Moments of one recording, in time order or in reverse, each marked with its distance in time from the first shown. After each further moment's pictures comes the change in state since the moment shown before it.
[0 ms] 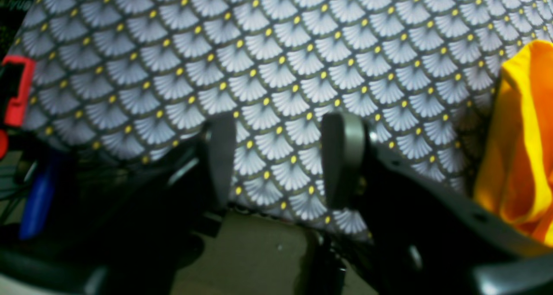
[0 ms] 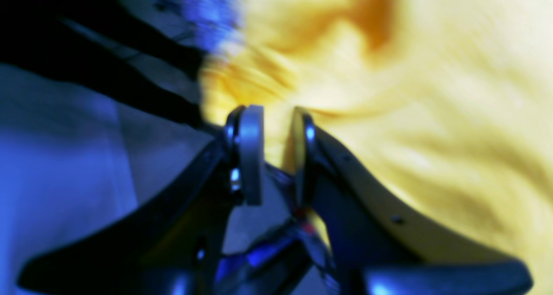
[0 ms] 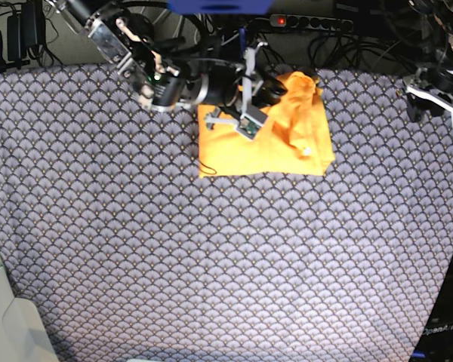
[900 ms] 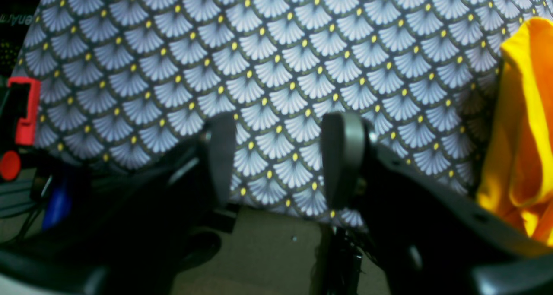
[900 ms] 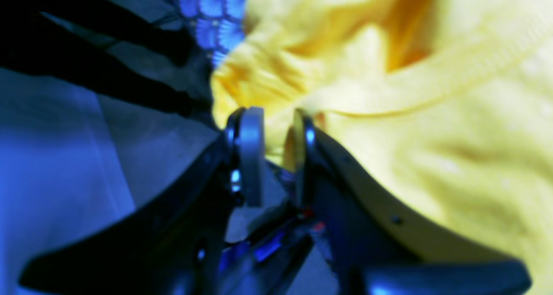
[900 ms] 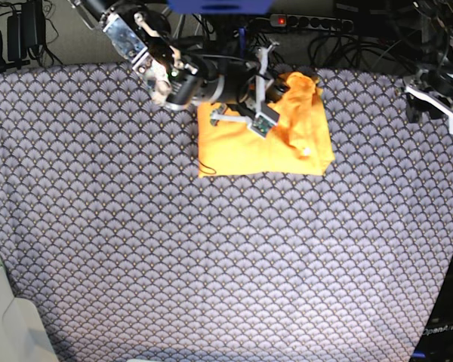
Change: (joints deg) left arm 0.3 -2.5 1.4 0.2 0.3 -0.2 1.5; right arm -1.0 -5.0 -0.3 -1.2 -5.5 -4.5 -8.7
